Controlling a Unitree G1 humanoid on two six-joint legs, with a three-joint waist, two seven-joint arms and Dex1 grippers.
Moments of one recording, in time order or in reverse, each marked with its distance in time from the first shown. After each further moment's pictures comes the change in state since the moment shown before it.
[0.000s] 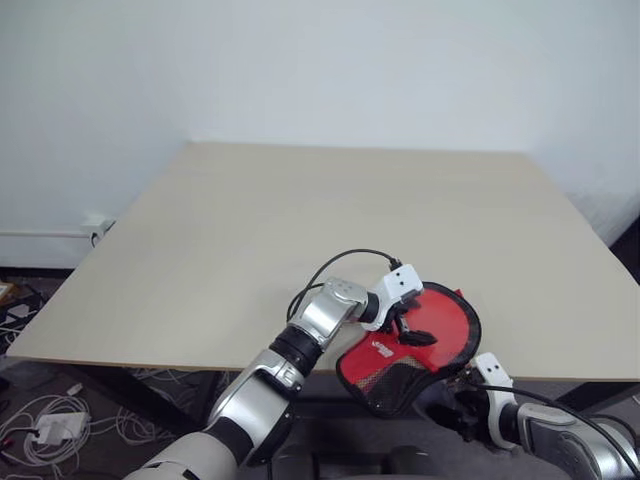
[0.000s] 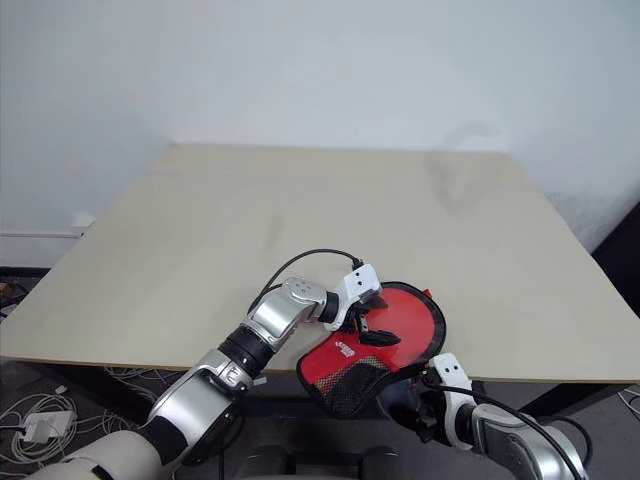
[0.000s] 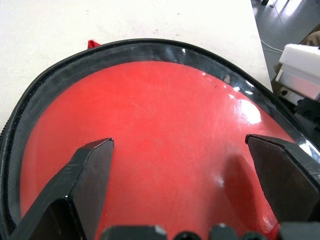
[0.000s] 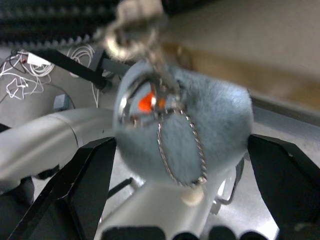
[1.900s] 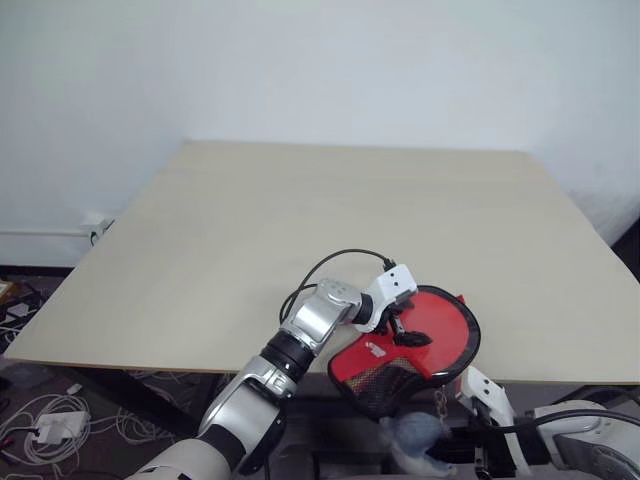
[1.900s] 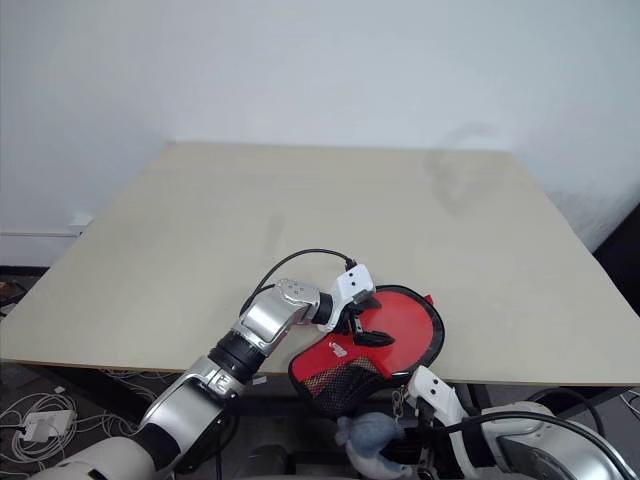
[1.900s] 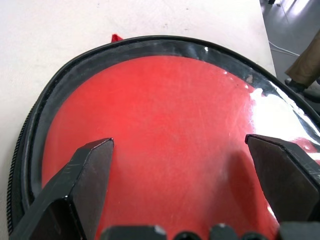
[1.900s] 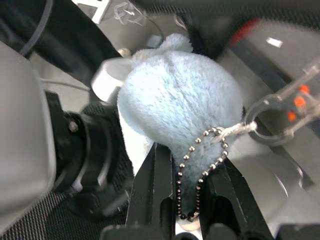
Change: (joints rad) left arm 0.064 0.052 -0.003 -0.163 -0.001 0.101 0.005; right arm 0.027 -0.296 0.122 -0.406 0.156 0.049 0.326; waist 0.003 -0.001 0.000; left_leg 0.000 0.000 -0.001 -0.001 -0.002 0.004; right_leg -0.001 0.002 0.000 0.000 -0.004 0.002
